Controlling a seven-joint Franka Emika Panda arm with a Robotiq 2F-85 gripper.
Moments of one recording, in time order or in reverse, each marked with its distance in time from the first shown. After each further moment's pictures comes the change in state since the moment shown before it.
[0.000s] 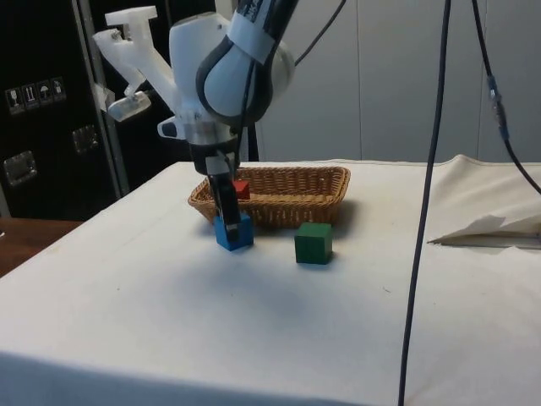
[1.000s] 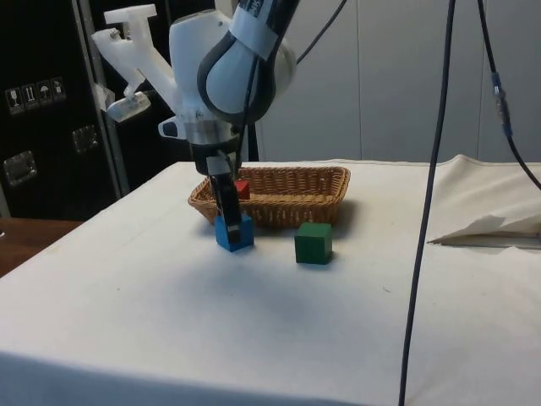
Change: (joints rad) arm 0.008 -0.019 0.007 -0.018 -0.001 -0.011 0.026
